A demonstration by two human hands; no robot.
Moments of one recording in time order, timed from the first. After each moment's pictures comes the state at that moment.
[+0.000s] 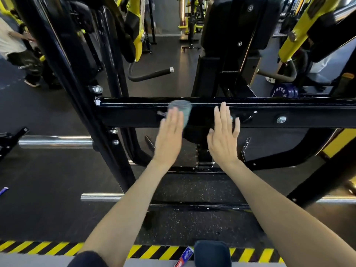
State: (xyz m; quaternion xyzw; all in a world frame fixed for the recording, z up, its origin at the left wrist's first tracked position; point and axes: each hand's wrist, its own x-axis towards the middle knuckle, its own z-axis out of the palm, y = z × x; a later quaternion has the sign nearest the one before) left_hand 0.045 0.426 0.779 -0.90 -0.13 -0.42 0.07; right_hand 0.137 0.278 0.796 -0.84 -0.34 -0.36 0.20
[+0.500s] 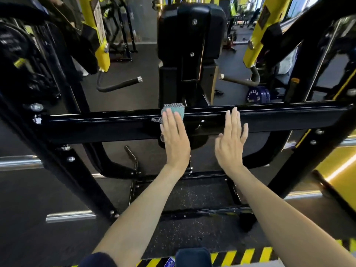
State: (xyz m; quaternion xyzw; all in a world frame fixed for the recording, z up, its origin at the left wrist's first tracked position) left_hand 0.149 0.289 0.805 -0.86 -0.14 -0.48 -0.10; right_hand 0.220 0.161 0.805 -0.87 -0.24 -0.36 0.24
